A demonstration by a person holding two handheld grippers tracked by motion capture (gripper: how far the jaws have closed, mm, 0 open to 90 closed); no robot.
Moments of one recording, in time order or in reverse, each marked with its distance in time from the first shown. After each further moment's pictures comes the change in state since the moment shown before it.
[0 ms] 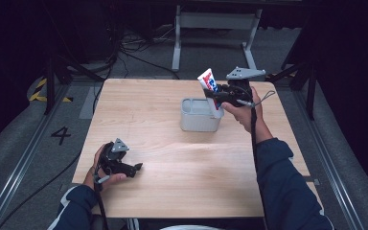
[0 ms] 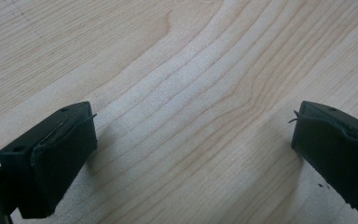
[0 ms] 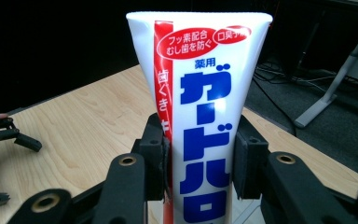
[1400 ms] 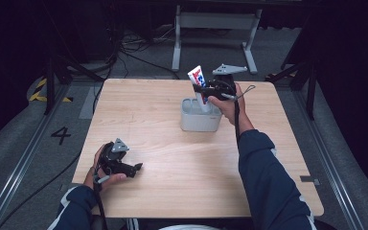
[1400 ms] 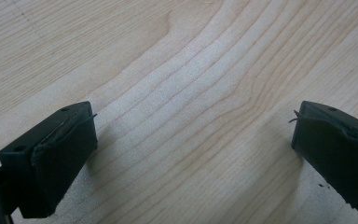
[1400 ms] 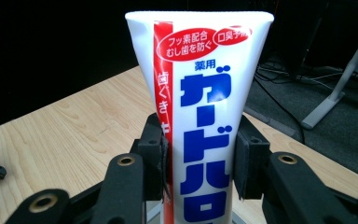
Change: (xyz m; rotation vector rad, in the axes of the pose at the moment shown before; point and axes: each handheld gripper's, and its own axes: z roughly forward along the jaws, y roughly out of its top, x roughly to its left) left arm -0.001 0.000 0.000 -0.001 0.001 -0.004; right arm -0.018 -0.007 0.061 -0.015 -0.002 0.039
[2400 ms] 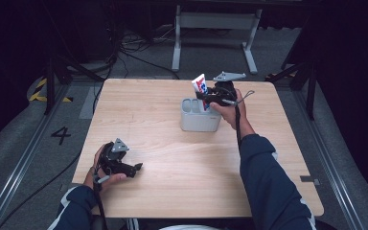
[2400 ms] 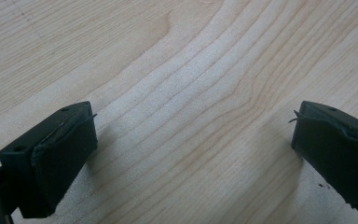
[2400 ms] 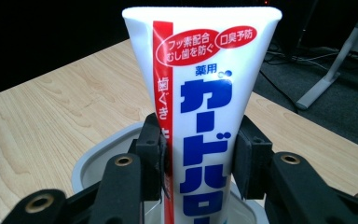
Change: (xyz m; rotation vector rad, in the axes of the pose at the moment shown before) left arm 0.000 0.000 0.000 0.002 0.000 0.002; right arm -0.009 -0.028 0.007 0.067 -0.022 0.009
